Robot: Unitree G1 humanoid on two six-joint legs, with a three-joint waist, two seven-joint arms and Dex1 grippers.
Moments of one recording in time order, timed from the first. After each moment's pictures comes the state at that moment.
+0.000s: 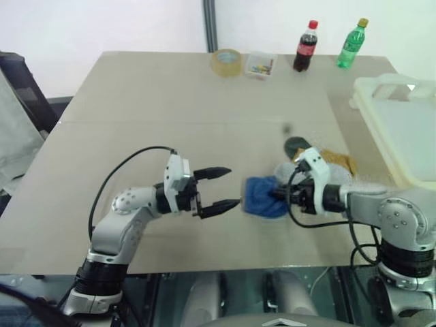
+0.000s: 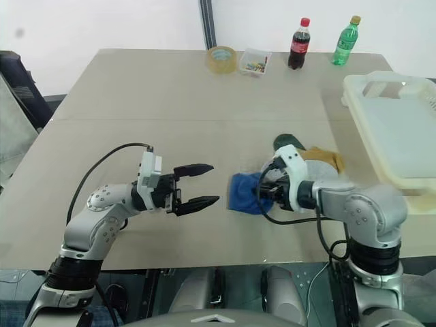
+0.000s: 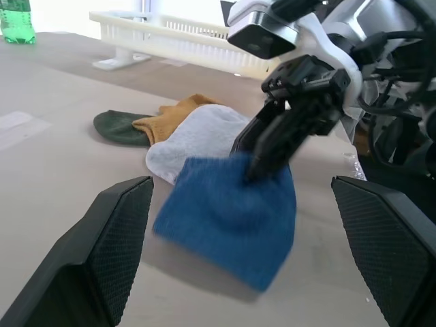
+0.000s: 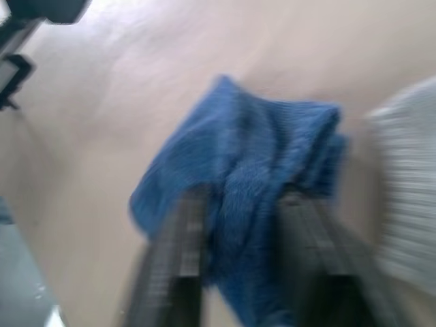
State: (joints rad) left arm -0.21 0.54 -0.01 -0.20 -0.54 0.31 -1.13; right arm -0.41 -0.31 -0.11 -0.55 0.72 1.61 0.36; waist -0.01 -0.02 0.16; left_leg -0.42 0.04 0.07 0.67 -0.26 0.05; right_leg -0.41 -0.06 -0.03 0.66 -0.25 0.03
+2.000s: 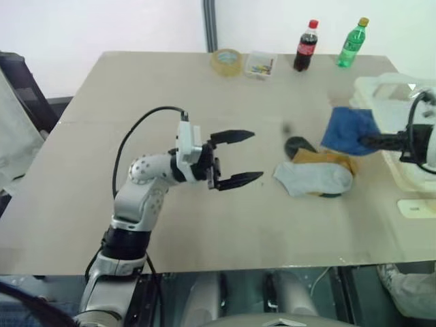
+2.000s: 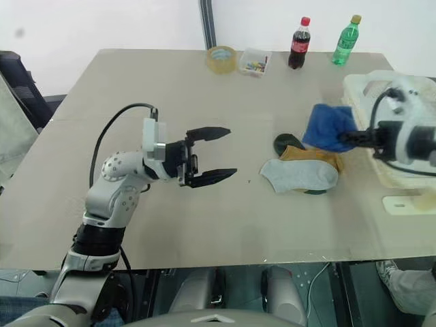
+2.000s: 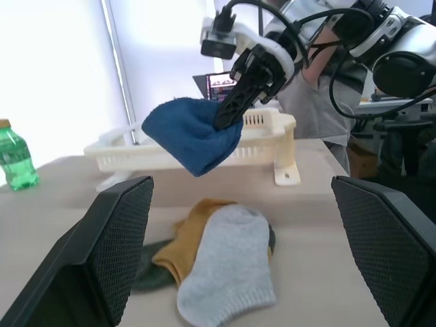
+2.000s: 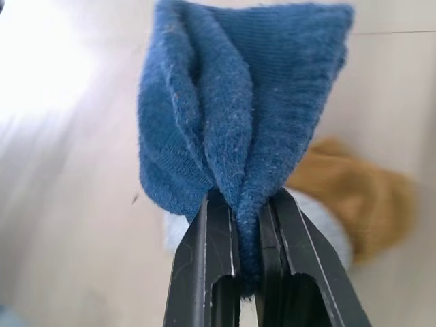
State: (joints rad) left arm -0.49 0.42 -0.05 -0.14 -0.53 0.18 -1.15; right arm -0.74 -1.02 -0.40 0.11 1.02 1.60 0.42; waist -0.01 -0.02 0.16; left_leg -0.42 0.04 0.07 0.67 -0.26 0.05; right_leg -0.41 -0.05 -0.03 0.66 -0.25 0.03
